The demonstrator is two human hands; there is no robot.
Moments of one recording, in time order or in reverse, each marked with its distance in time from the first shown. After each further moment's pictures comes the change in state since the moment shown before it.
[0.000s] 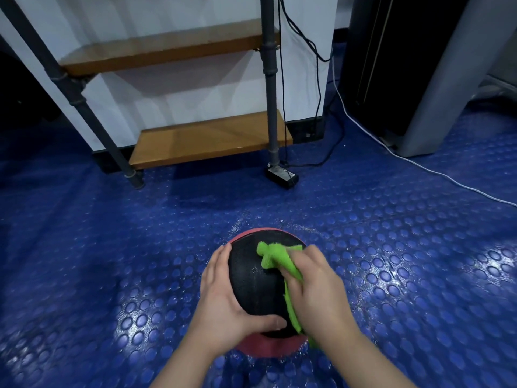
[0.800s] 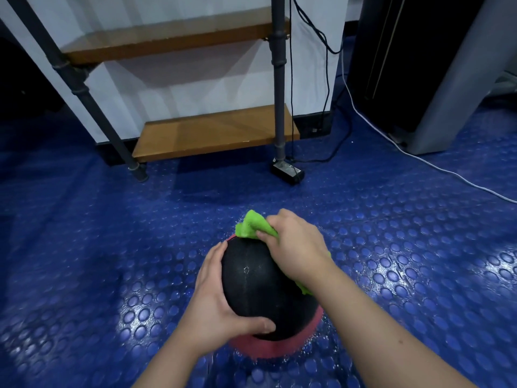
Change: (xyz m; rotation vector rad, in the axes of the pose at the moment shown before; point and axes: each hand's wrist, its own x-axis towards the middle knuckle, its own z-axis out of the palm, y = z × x) left_hand 0.008 -0.023 -0.014 -0.063 -0.073 0.031; right_hand 0.071 -0.034 0.004 -0.212 -0.214 -0.047
